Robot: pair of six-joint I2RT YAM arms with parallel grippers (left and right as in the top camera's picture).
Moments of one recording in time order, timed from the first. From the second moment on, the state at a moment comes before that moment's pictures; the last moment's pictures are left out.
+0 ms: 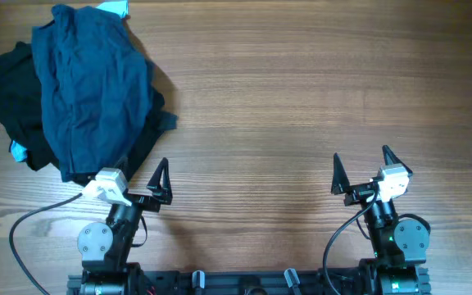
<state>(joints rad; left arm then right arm) 0.00 0.01 0.01 -0.05 0.23 -0.36 0.02 0.02 0.01 0.01 -0.13 -0.02</state>
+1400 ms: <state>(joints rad) 0.00 0.01 0.01 -0.04 0.37 -0.36 0.02 0.02 0.01 0.19 -0.35 0.13</state>
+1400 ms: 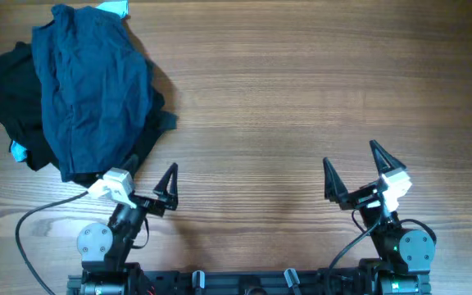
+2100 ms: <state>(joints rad) 0.01 0.90 1.09 -0.82 0.40 -0.34 0.02 1.09 1.15 -0.49 -0.70 0.13</state>
